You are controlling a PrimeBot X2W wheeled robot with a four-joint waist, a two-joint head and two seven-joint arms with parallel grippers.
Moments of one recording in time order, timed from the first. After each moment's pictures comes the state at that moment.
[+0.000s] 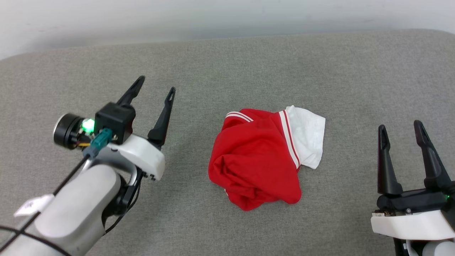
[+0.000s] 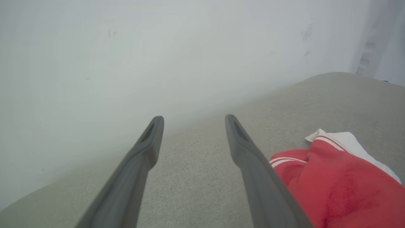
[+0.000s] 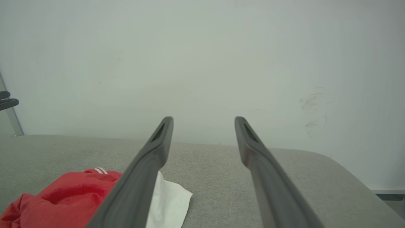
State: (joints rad) left arm -0.72 0.66 -0.92 0.12 -0.76 0.32 -0.26; right arm -0.02 -0.05 -0.05 -0.19 0.05 0.13 -0.26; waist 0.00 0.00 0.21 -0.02
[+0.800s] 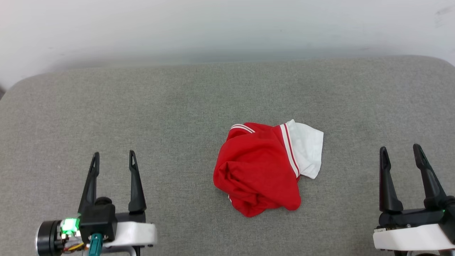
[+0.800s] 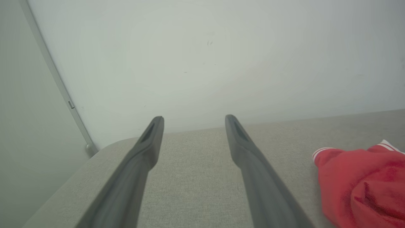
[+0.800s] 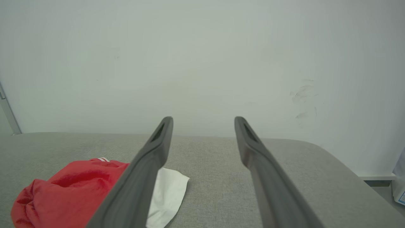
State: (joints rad) left arm -0.03 0.34 -0.32 -0.12 -0.20 0.46 -0.26; right arm 0.05 -0.05 -0.07 -0.14 0.06 0.13 -0.26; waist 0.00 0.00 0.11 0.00
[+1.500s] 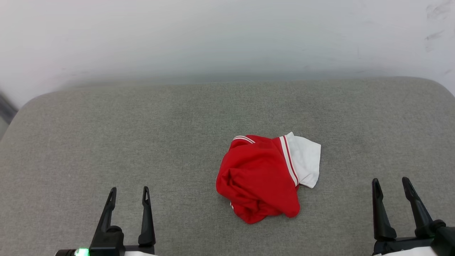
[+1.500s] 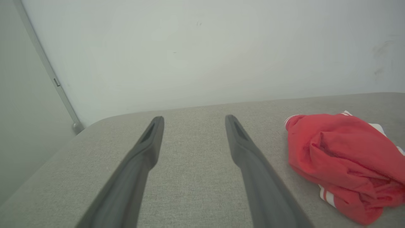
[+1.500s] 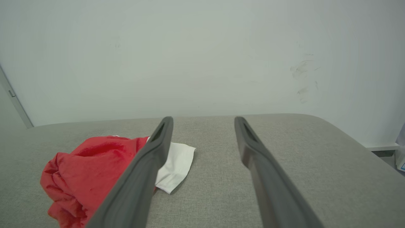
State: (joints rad) left arm 0.14 0.17 -0.18 -0.08 -0.10 0.22 -0.26; right arm 0.15 -0.05 -0.06 -0.07 0.12 0.13 -0.26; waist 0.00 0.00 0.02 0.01
